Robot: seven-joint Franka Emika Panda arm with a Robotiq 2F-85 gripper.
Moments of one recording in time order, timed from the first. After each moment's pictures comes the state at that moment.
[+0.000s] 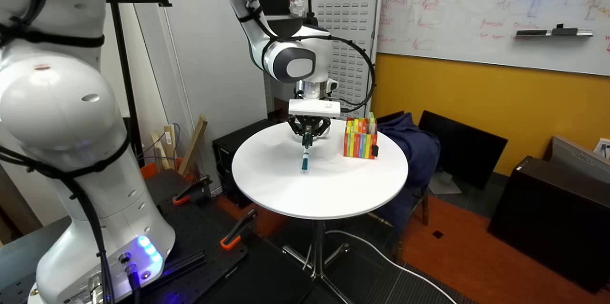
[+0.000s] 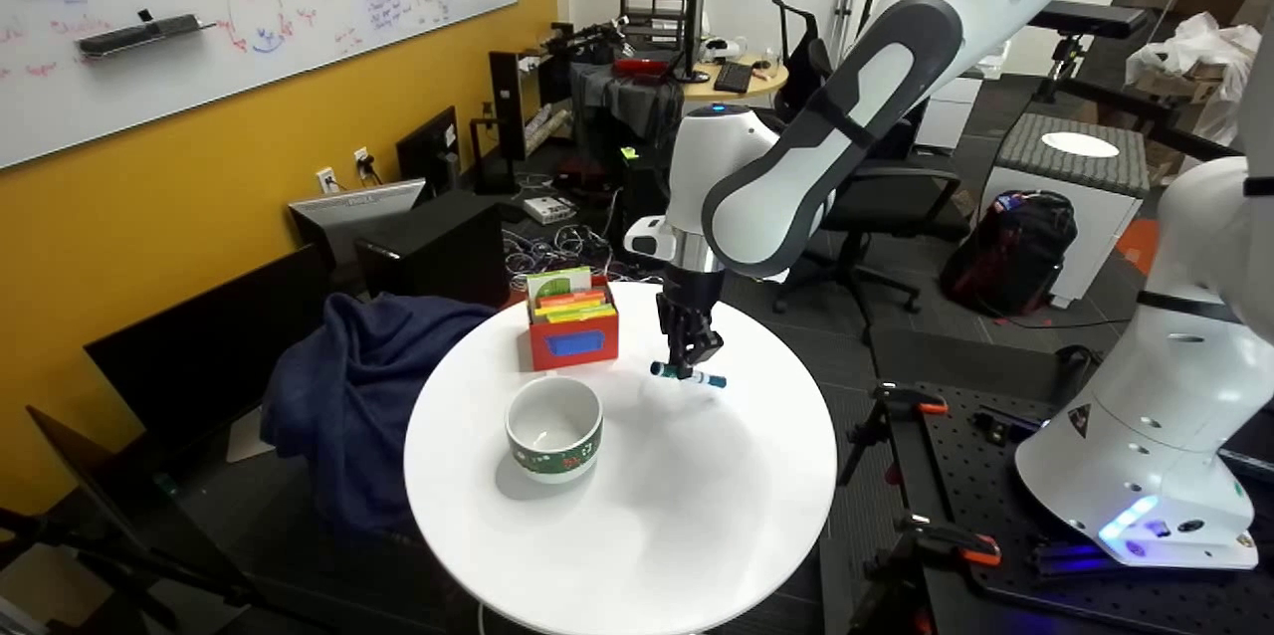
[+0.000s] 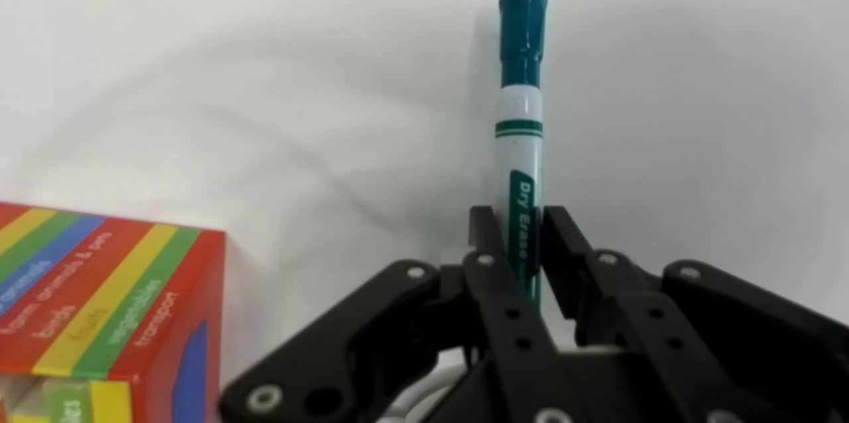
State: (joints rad) arm -0.12 0.29 0.00 -2.38 0.24 2.68 -1.00
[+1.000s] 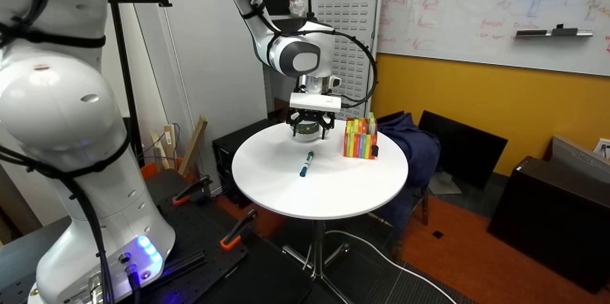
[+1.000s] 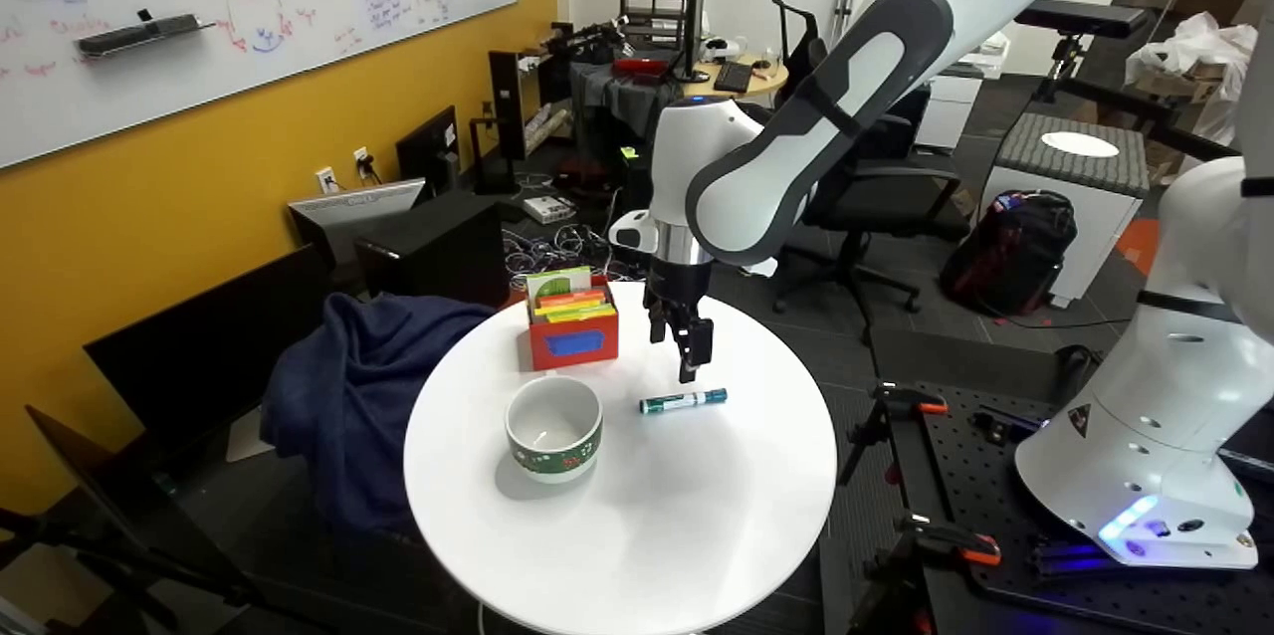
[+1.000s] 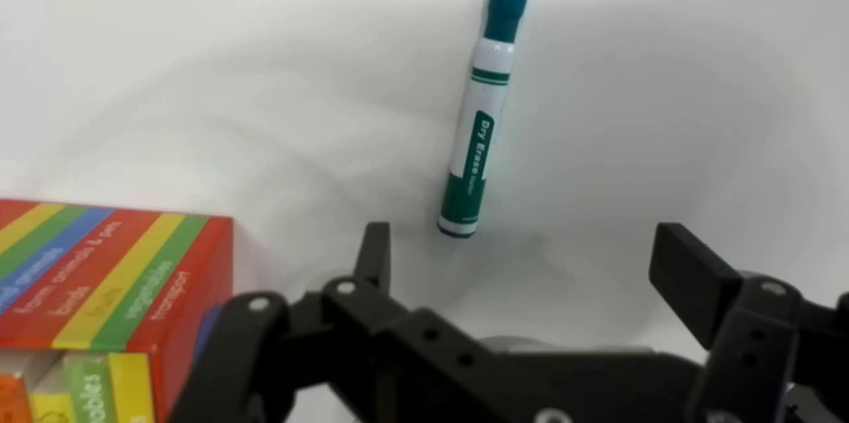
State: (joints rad) arm -0.13 0.31 0.01 -2.32 0.21 2.60 -0.91
